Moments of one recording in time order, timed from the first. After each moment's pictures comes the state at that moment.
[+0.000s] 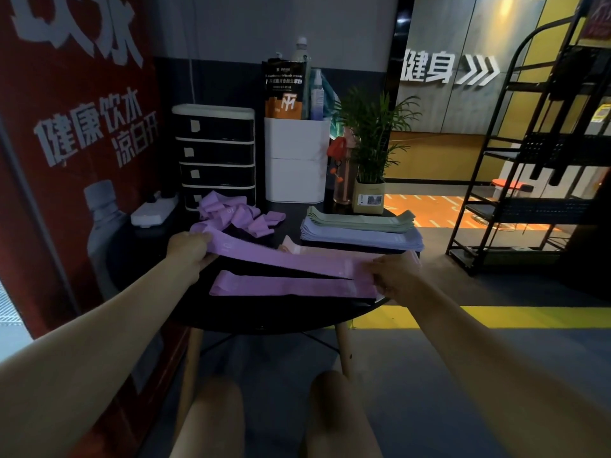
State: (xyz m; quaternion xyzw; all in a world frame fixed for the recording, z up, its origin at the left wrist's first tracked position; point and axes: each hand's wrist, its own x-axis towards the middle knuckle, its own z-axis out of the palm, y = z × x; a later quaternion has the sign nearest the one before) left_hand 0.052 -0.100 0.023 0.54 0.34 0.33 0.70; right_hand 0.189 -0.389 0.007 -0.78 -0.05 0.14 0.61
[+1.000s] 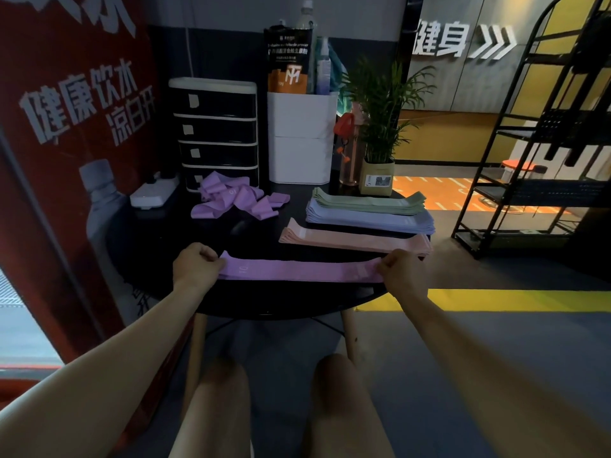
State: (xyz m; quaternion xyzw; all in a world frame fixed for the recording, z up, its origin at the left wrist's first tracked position) left_hand 0.035 -0.108 -0.037 0.78 0.39 0.30 0.39; right_hand 0.194 -0.387 -0.037 -0.92 -0.09 -0.07 0.38
